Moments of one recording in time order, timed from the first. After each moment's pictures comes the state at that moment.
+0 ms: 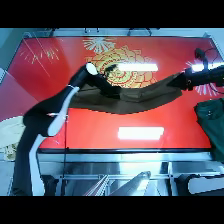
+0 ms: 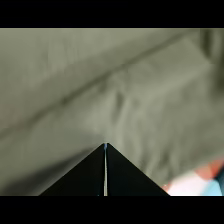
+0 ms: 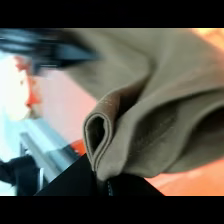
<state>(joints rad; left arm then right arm) -0.44 -2.22 2.03 0.90 -1.25 -1.38 -0.31 -1.64 1.47 -0.54 1.59 1.08</state>
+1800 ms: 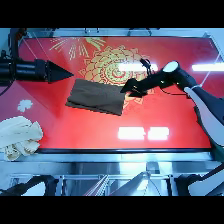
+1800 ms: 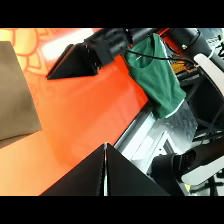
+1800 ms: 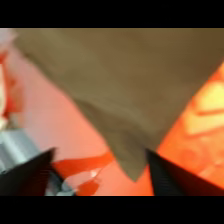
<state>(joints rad) 0.12 -1.25 1.30 0.42 -1.46 -1.02 0.17 -1.82 1.48 -0.63 1.17 1.29</state>
